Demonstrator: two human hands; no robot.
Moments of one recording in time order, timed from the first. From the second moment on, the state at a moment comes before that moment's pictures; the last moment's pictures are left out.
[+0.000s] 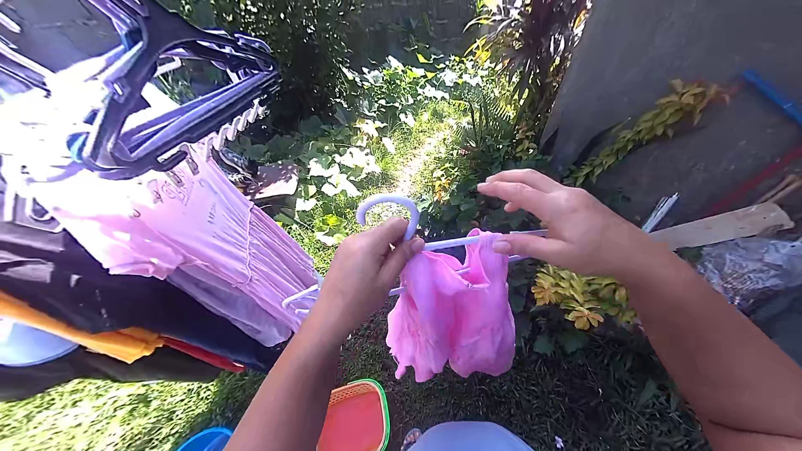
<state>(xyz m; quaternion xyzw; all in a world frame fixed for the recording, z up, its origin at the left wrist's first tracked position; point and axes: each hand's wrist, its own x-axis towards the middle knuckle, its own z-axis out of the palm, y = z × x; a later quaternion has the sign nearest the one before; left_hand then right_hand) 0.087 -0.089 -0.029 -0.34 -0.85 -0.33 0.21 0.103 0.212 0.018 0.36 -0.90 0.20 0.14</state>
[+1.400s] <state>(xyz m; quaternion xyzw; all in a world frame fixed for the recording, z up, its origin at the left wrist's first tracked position) -0.004 -0.058 -0.067 -0.39 -0.86 -0.29 0.18 0.129 0.294 -0.036 0.18 -0.94 0.30 0.03</state>
